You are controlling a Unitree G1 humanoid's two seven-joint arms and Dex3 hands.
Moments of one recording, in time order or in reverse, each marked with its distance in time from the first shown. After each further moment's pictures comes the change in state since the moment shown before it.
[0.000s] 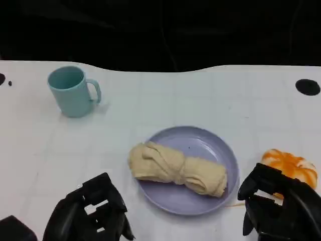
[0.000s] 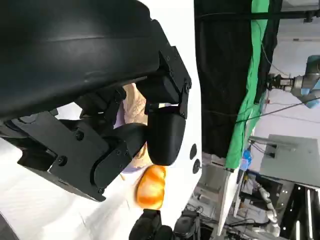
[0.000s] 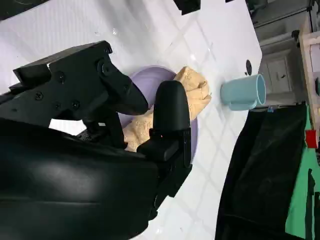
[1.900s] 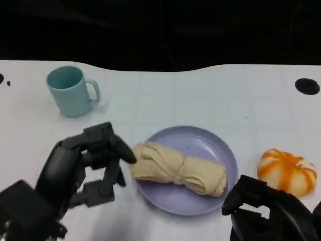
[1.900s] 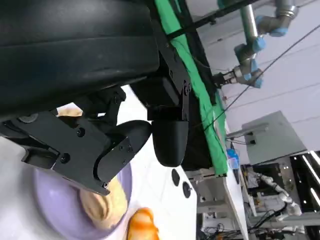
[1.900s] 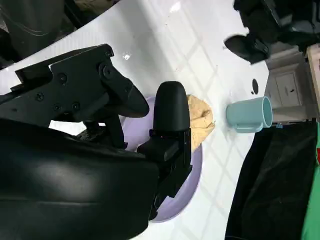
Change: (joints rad) left arm -0.195 0.091 0.030 -0.026 0.199 -0.123 0.039; right arm 0.066 -0.002 0.095 -0.166 -0.009 0.126 -0.050
